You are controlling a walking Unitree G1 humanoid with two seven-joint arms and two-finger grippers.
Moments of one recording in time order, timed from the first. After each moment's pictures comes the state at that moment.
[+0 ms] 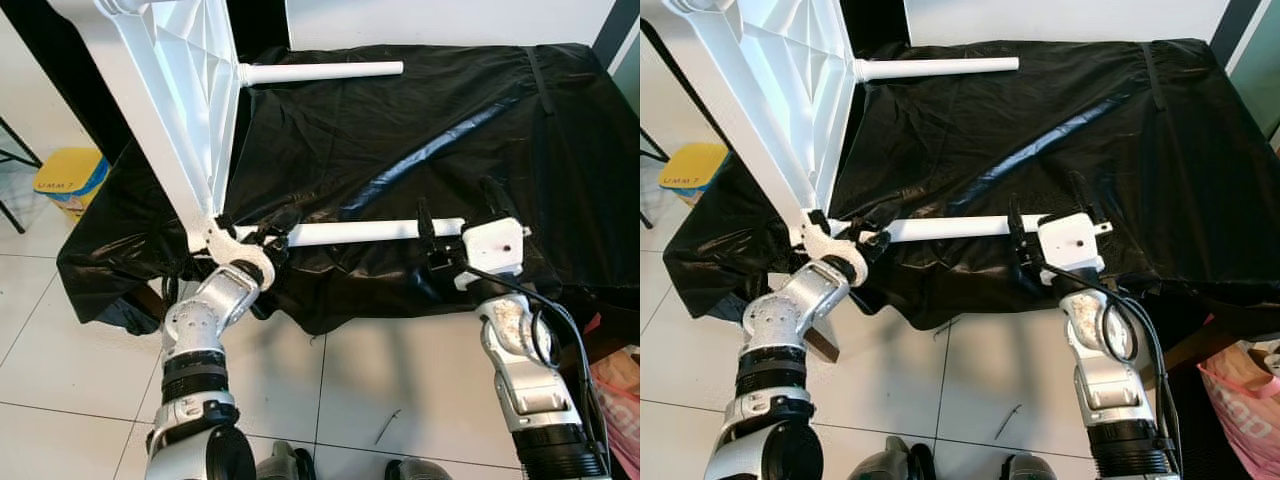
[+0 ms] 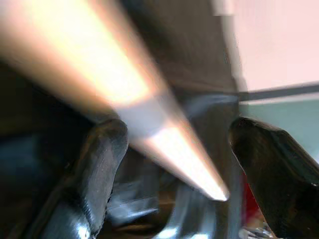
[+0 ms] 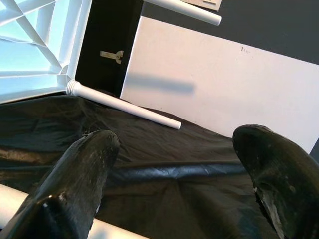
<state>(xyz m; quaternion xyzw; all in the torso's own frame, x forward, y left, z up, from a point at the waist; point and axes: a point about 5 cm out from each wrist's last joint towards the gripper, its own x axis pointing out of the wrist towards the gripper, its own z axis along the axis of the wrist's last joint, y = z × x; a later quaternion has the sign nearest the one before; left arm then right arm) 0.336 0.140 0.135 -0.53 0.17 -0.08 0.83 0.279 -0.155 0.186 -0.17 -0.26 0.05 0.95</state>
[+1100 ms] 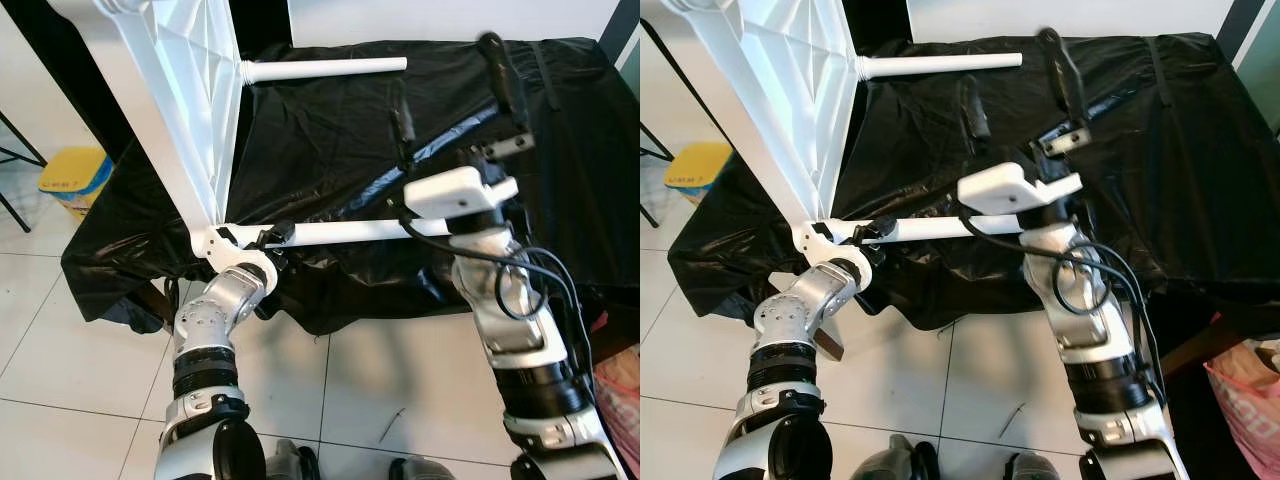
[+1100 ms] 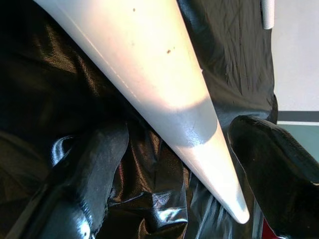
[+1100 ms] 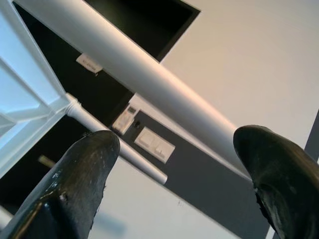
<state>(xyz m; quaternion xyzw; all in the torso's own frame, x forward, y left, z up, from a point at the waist) 0.347 0.128 0.137 -0.55 0.18 -0.04 0.82 0.286 -0.088 0.300 -0.32 -0.52 -0.01 0.79</state>
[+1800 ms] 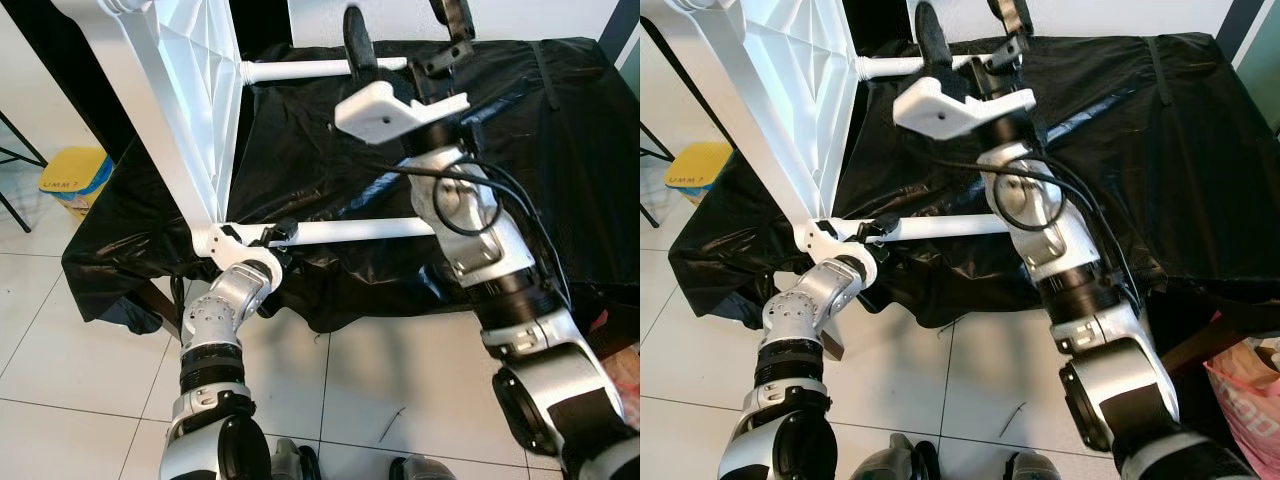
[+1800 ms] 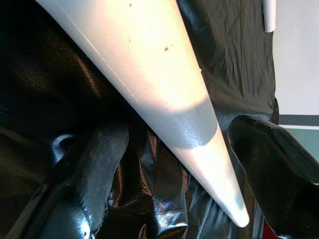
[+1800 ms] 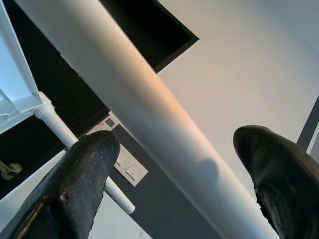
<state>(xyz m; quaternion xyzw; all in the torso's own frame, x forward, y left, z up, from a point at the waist) 0.349 0.123 0.139 -0.55 0.18 -0.04 0.81 0.322 -0.058 0.330 -0.39 -0.54 -0.06 0.74</state>
